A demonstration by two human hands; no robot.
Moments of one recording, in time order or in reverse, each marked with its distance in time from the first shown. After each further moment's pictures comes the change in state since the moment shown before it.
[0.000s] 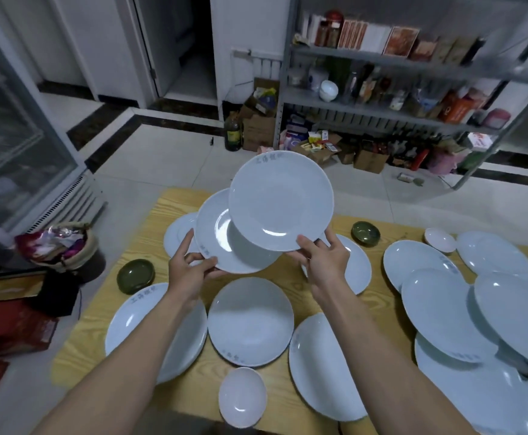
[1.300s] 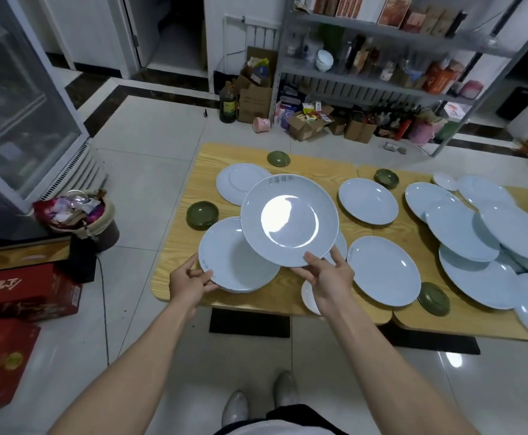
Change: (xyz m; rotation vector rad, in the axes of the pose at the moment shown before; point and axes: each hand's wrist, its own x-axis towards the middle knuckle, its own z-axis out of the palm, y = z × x) left_hand -0.057 -0.061 -0.251 0.147 0.007 -0.233; right_hand -0.195 0.181 0.044 0.042 0.175 0.050
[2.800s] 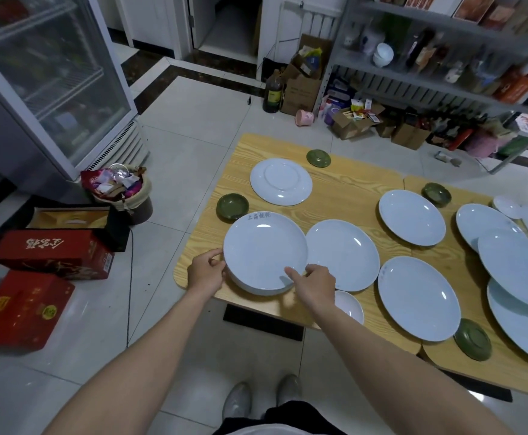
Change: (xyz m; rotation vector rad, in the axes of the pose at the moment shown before) left_hand 0.006 0.009 -0.002 0.373 0.121 0.091; right_hand 0.056 0.061 0.022 -1.269 -0.061 -0.108
